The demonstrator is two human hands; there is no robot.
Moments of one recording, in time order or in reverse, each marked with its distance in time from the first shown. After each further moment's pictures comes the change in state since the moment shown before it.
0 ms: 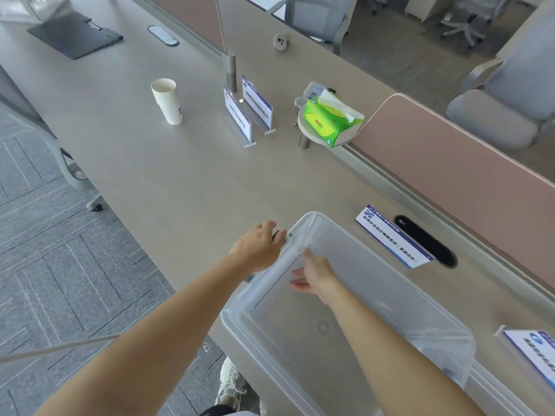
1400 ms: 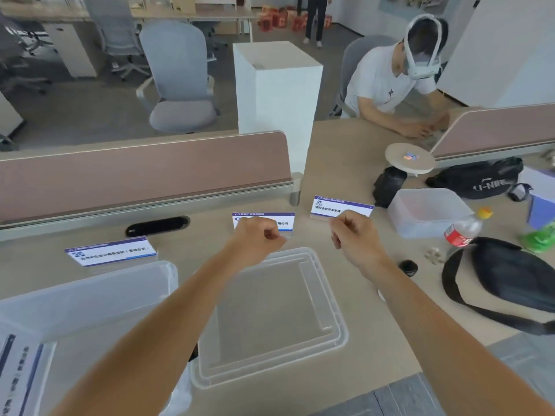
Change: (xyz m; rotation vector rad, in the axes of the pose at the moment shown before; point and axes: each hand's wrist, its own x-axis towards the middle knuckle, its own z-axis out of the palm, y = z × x) left_hand -0.264 0.362 0.301 0.170 -0.407 0.993; right_hand -0.338 0.301 -0.409 0.355 1.053 -0.424
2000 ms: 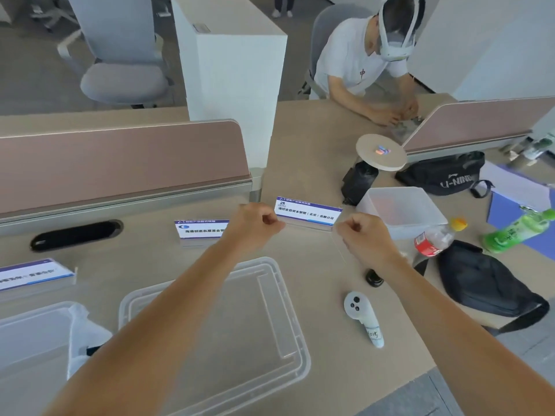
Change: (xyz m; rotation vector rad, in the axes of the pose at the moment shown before) left_hand 0.131 0.037 0.074 -0.118 -0.046 0.008; right_hand 0.109 0.061 -0.079 -0.322 0.052 0.122
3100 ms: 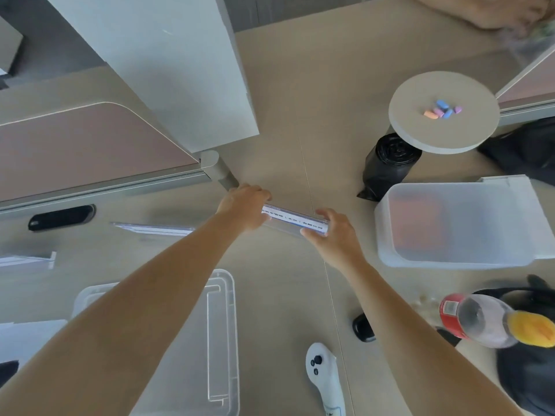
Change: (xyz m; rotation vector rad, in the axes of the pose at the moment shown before) left_hand 0.215 -0.020 0.154 0.858 -0.320 -0.219; right_hand 0.229 0.168 0.050 0.008 -0.426 0.006
